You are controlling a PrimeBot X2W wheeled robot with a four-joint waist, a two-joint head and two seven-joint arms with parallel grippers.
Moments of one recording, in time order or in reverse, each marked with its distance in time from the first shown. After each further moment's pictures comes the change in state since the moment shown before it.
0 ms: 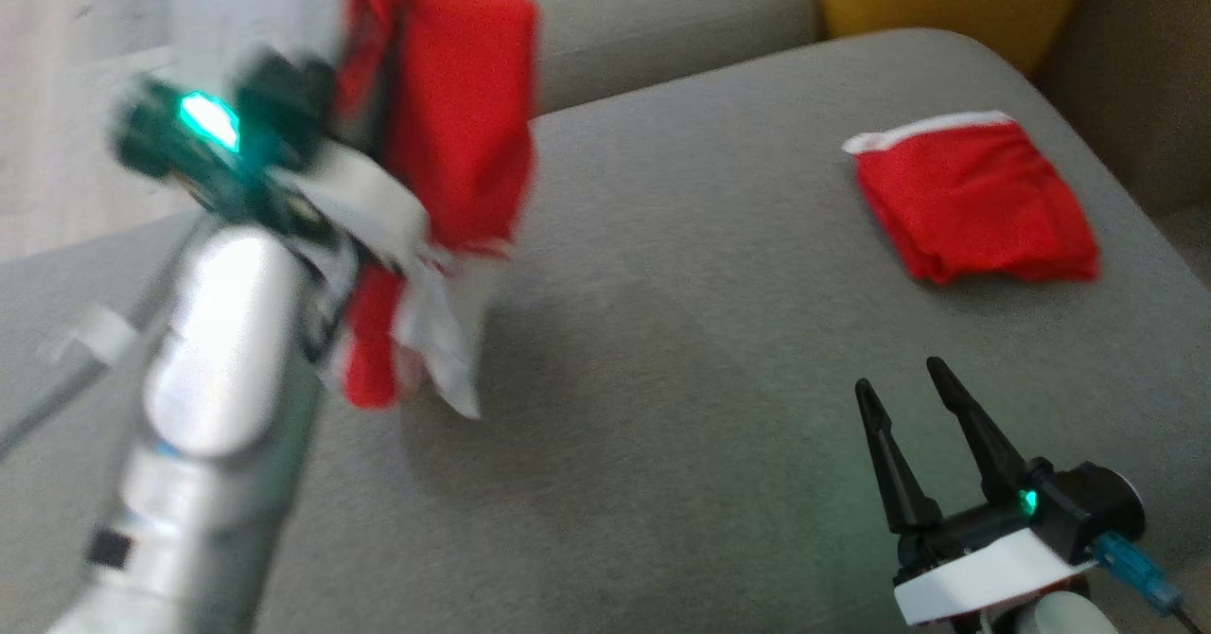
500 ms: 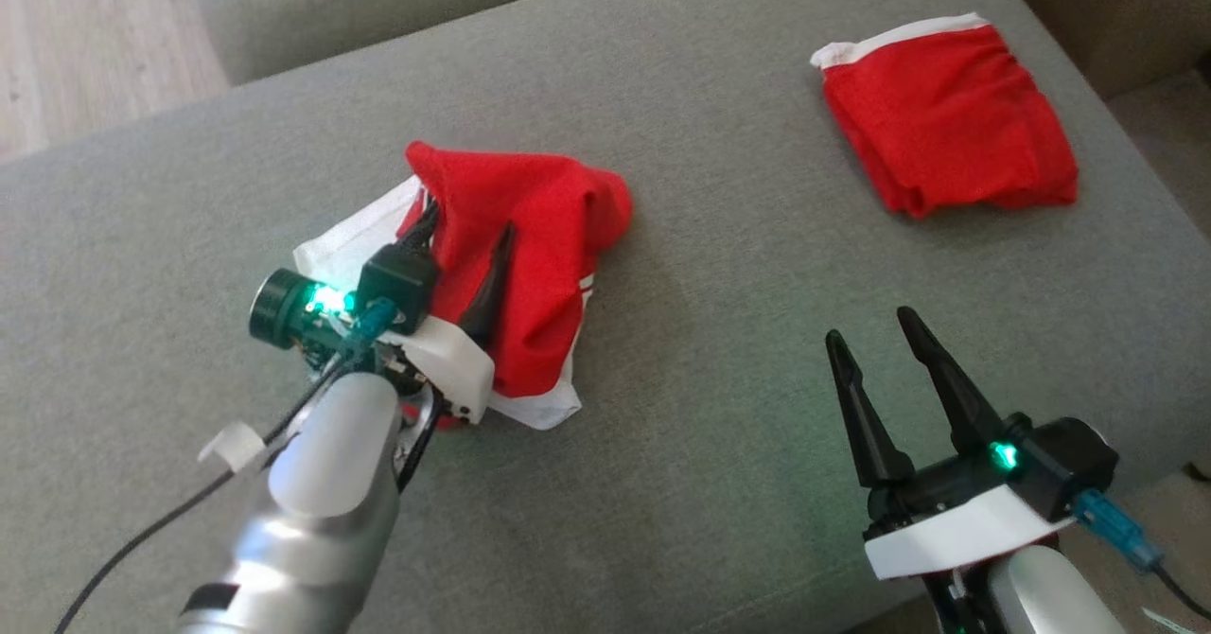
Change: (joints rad) left arm 0.103 -0.108 -0.127 0.400 -0.018 0.024 -0.222; right arm -0.087 0.031 0.040 -0.004 0.022 0.000 0.000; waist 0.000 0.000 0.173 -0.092
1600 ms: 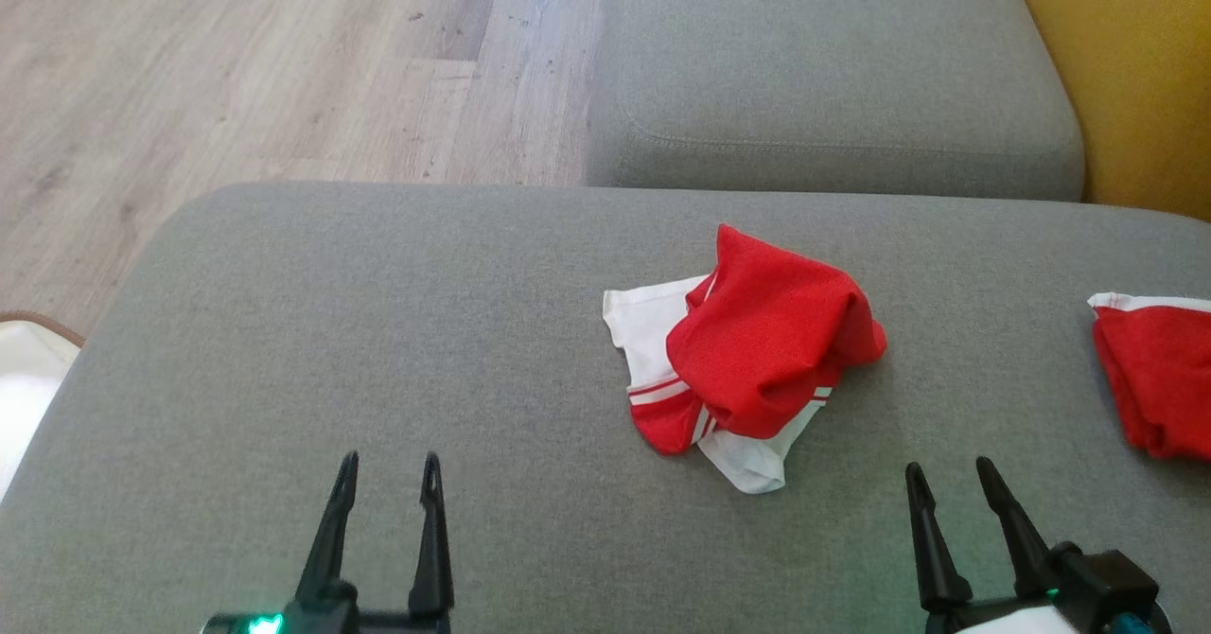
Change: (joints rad) left arm 0.767 -0.006 0.149 -0.711 -0.007 0.238 -0.109; right arm 0.224 0.094 -0.208 0.081 -0.064 0.000 0.000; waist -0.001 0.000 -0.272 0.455
